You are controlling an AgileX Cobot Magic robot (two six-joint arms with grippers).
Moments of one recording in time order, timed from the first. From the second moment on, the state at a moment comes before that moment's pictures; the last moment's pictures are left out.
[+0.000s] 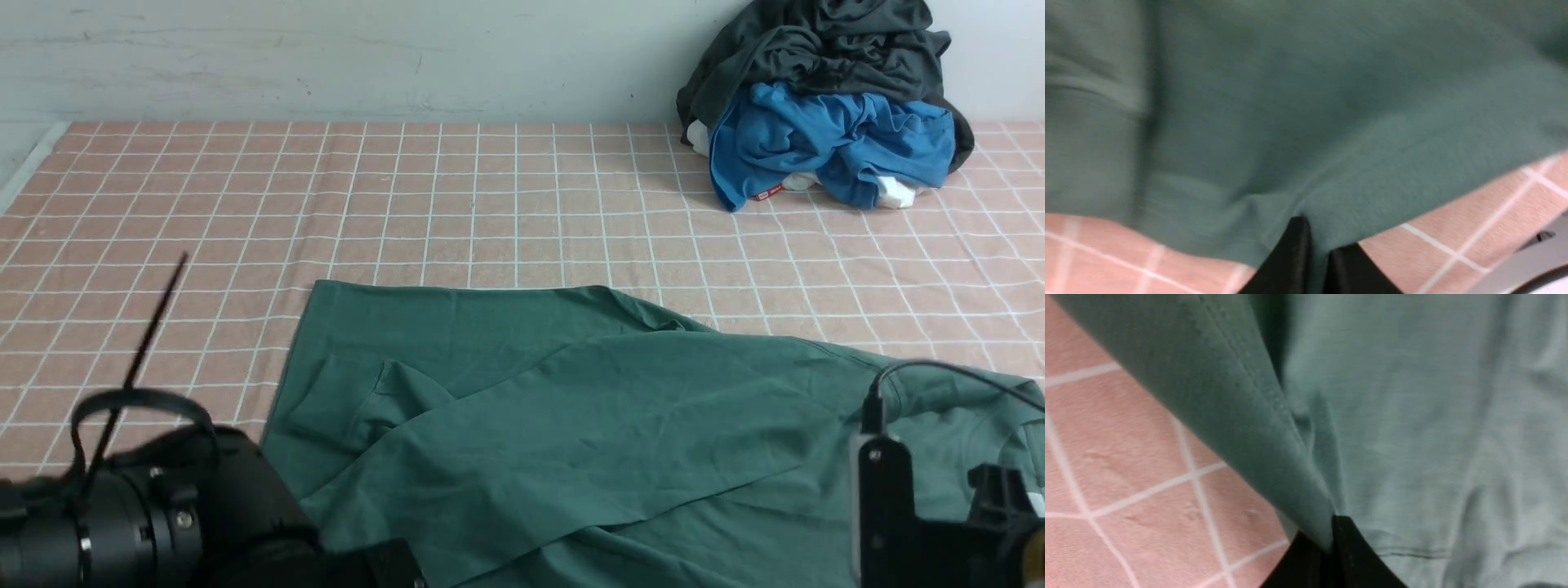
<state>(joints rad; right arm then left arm) 0.54 1.16 -0.57 -0.23 0.88 -0.58 -0.79 1.41 -0.71 0.08 1.02 0.20</state>
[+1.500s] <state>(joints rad) 0.10 2.07 -1.57 0.09 0.96 -0.65 -0.17 2.21 -1.86 -0.01 1.03 0.57</state>
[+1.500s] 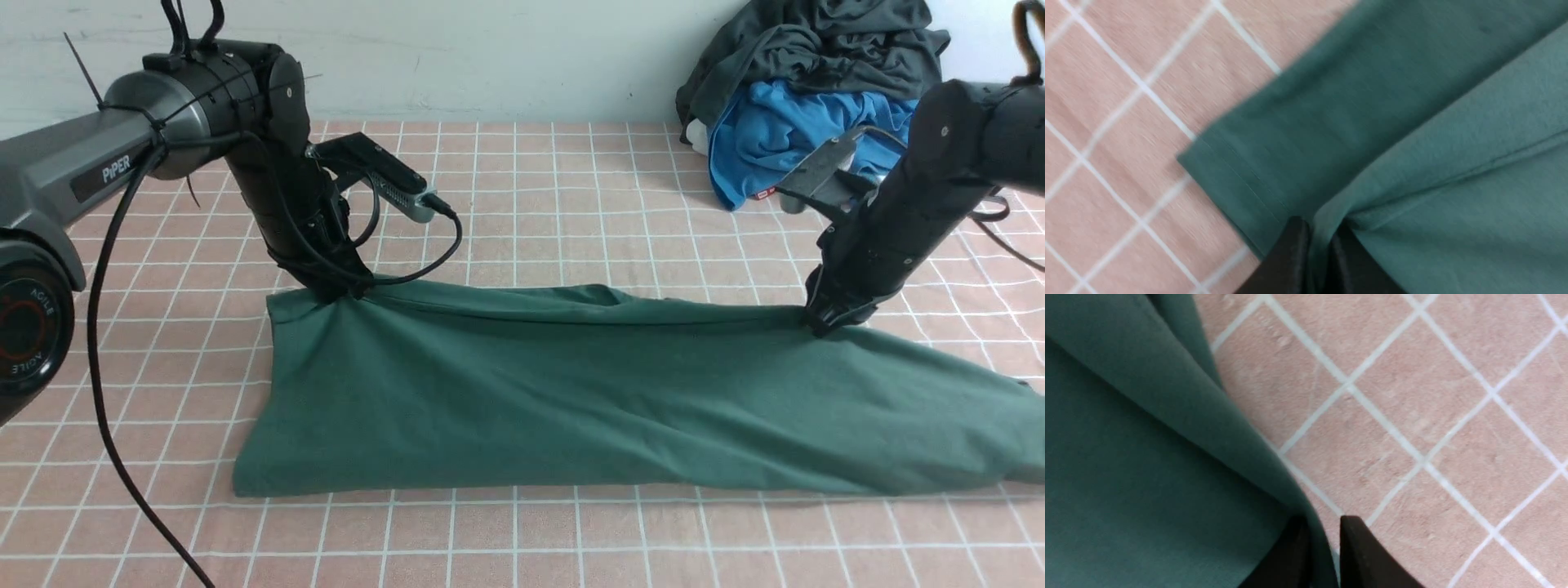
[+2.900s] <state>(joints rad) 0.02 1.79 -1.21 -0.04 1.05 -0.09 -0.37 1.96 -1.27 -0.11 0.93 0.36</state>
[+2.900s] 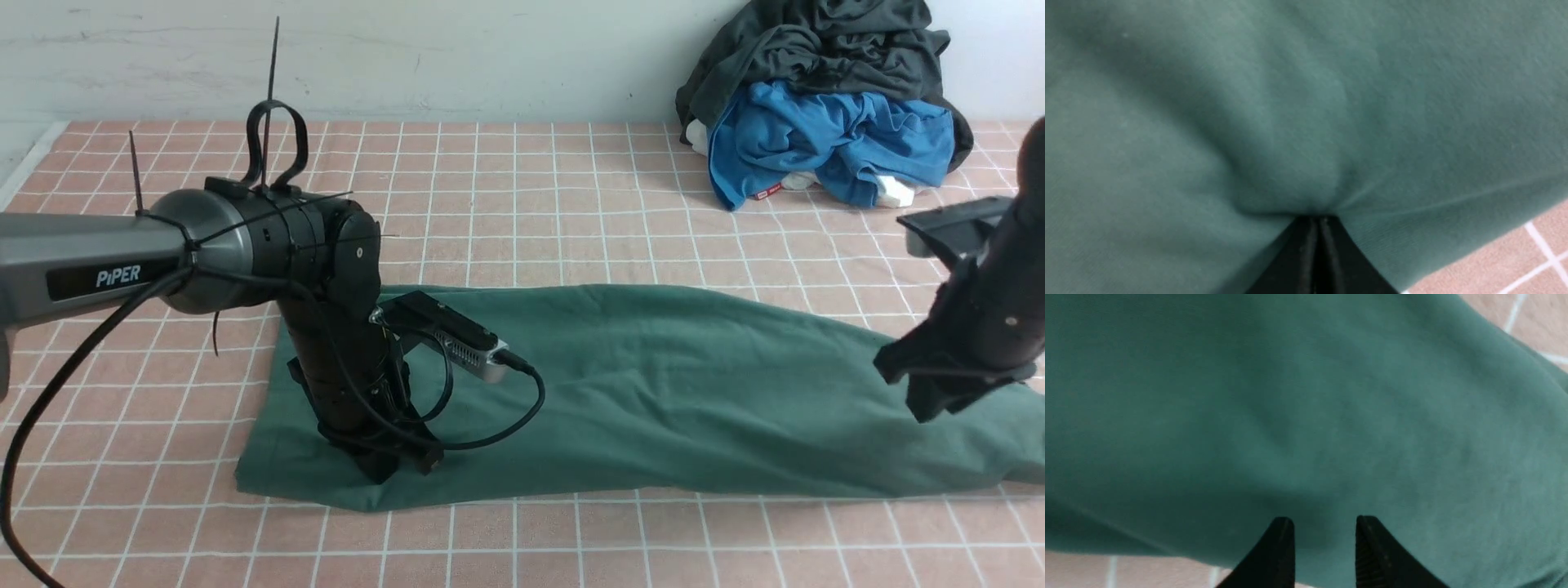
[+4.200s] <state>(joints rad) -0.23 1.94 -1.20 0.09 0.83 -0.12 -0.36 1.96 -1.27 -0.12 0.91 0.36</state>
